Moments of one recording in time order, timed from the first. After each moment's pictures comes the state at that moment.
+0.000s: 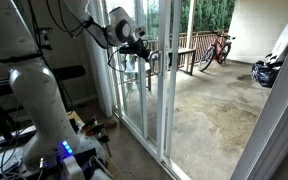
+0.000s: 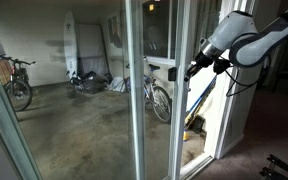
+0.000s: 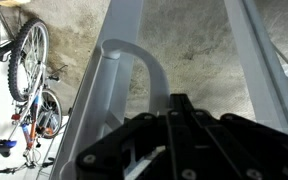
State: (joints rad) arm -0.03 -0.13 0.13 -2.47 -0.33 2.97 0.29
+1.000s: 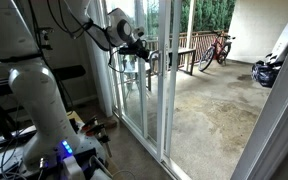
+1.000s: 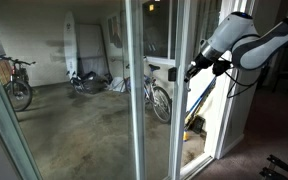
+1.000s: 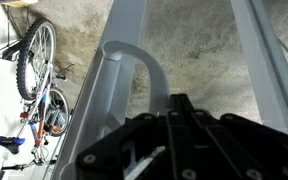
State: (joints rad) arm -0.05 -0.12 0.14 -2.47 -0.50 2.97 0.46
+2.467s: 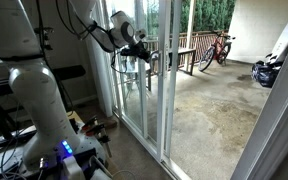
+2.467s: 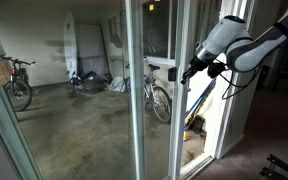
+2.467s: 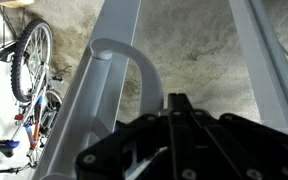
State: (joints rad) arm -0.04 -0.05 0.14 -2.41 -0.56 2.97 0.51
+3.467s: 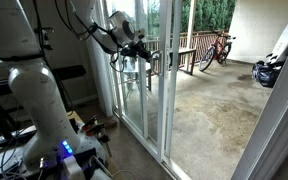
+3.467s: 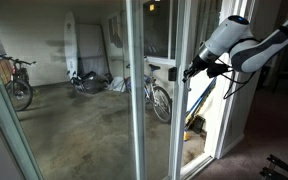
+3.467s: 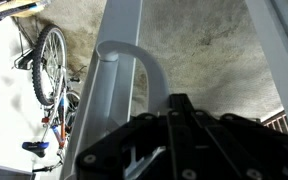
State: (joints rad) arm -0.06 -0.06 0.12 -2.41 -0.78 2.99 0.85
